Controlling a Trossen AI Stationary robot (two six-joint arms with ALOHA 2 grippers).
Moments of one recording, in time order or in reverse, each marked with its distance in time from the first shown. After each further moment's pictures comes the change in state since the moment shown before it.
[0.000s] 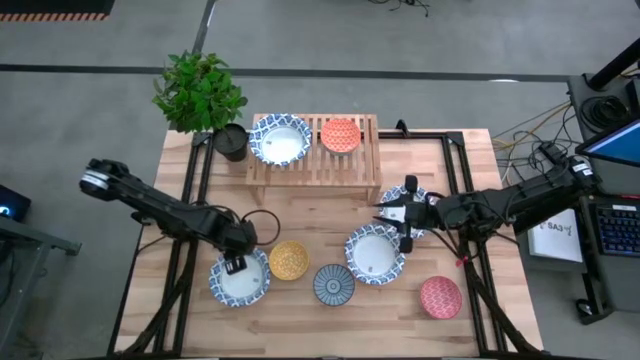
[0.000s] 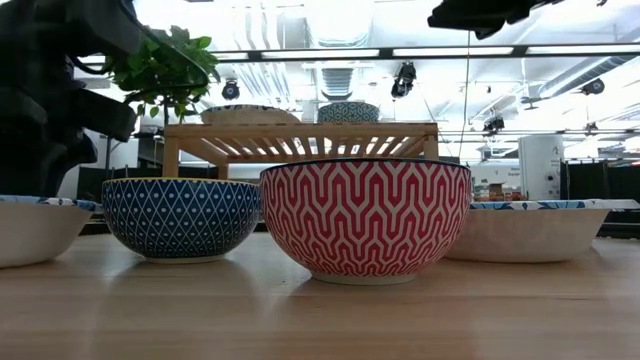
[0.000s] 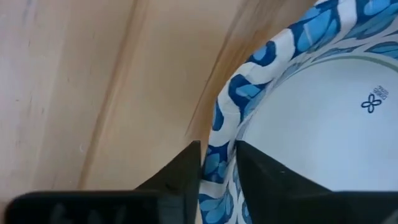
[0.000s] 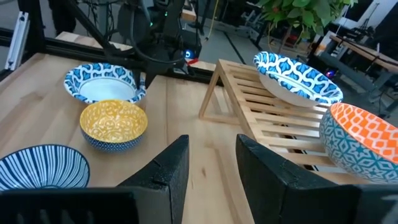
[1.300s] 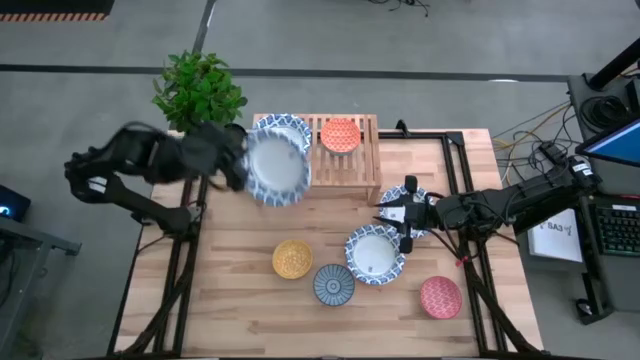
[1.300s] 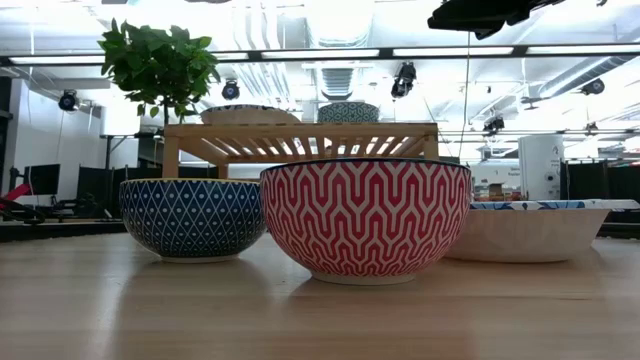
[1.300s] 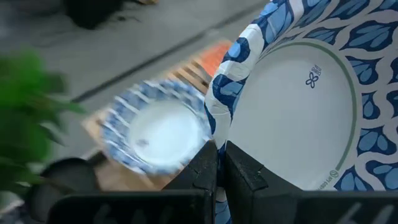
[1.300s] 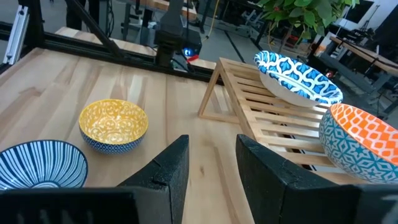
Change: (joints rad) left arm 0.254 -0.033 1.119 -0.449 -0.655 0.085; right arm 0.000 0.002 -0.001 -0.004 0.000 -0.015
